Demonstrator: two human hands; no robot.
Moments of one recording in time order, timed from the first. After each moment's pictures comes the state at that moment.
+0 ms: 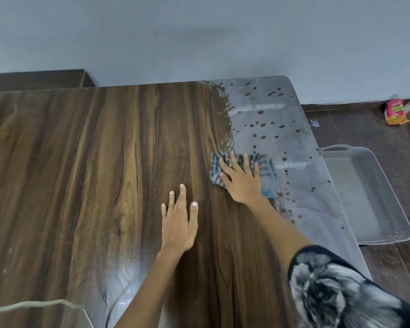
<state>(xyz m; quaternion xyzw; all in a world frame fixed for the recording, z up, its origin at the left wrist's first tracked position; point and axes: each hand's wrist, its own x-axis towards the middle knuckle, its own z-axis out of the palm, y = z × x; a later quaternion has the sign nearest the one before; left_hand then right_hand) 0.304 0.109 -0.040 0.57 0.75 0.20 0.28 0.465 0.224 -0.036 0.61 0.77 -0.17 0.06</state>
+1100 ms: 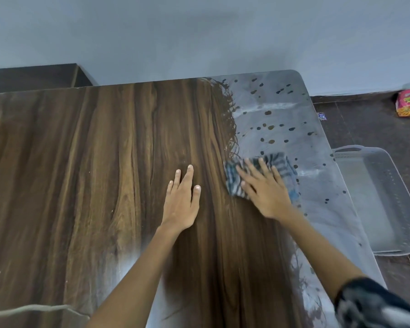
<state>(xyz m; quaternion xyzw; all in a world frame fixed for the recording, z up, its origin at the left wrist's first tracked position) 0.285 0.193 -0.046 0.64 0.70 0.16 0.27 0.508 0.238 -0.042 0.57 0.81 -0.12 0.05</state>
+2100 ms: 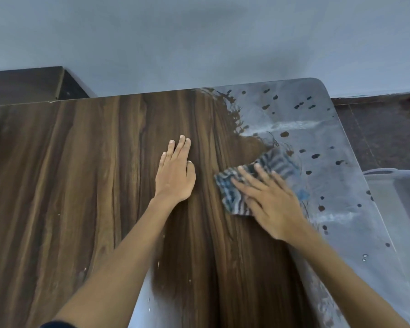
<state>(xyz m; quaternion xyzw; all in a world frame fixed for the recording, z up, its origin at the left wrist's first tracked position) 0.268 0.354 -0.056 0.65 0.71 0.14 0.22 0.498 0.316 -0.043 0.51 0.85 -0.15 0.00</state>
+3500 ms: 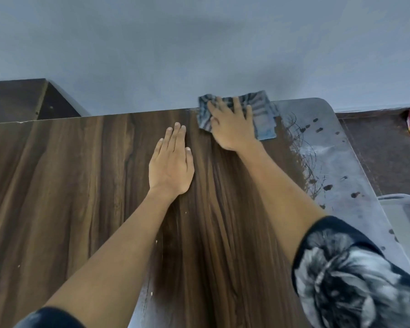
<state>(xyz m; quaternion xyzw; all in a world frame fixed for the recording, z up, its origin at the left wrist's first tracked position) 0.262 0.441 -0.073 0.69 0.70 0.14 0.09 0.401 0.535 -0.049 0.60 0.79 -0.12 0.00</state>
